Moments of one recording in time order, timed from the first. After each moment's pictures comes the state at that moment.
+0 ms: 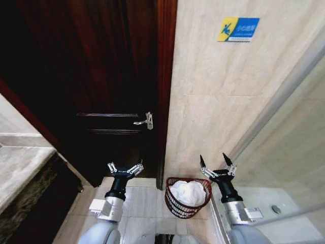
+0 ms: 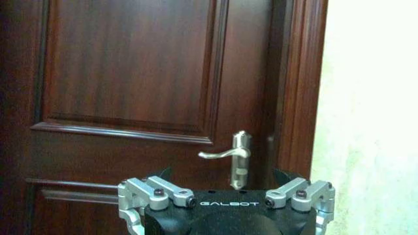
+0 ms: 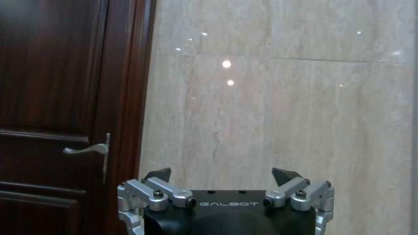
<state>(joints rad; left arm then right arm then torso) 1.87 -1.61 -0.44 -2.48 0.01 0.03 0.05 -1.80 1.61 0.65 2.37 0.02 0.13 -0.22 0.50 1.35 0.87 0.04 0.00</state>
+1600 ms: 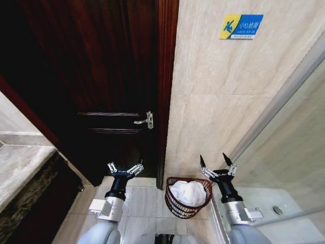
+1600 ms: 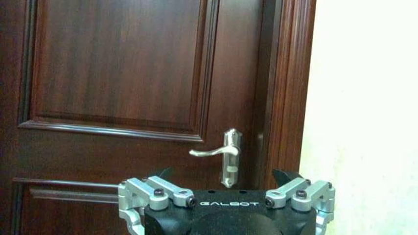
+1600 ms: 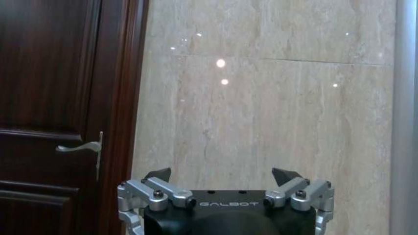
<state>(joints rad) 1.87 -1.61 -0.44 -2.48 0.01 0.03 0.05 -1.80 1.61 0.65 2.37 0.02 0.13 -0.22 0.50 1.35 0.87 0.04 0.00</state>
